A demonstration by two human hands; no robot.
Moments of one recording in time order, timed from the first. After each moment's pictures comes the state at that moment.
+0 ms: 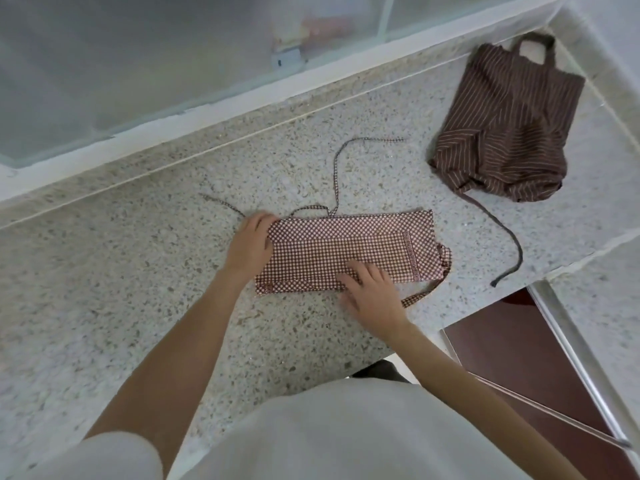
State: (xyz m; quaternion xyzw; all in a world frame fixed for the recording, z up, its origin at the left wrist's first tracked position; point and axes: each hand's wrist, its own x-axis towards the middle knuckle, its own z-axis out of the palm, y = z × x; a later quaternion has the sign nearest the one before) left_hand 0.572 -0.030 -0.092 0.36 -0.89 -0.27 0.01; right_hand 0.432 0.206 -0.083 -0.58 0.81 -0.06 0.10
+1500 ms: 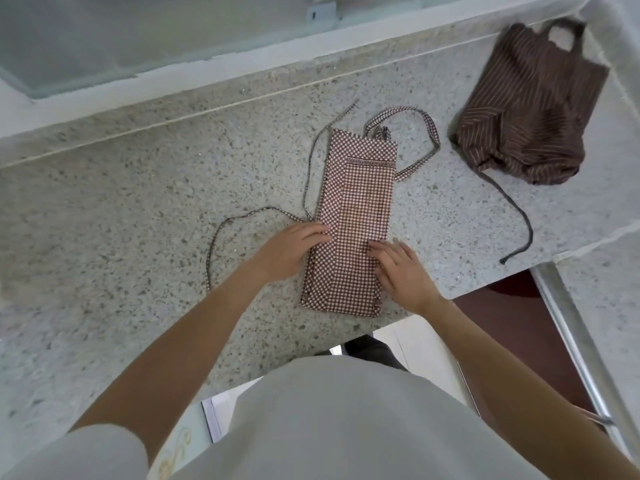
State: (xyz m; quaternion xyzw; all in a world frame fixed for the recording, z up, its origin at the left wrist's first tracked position) left_hand 0.605 0.032 -0.089 0.11 -0.95 -0.29 -0.03; right_hand 0.413 0.240 -0.087 -0.62 0.76 -0.07 0.19
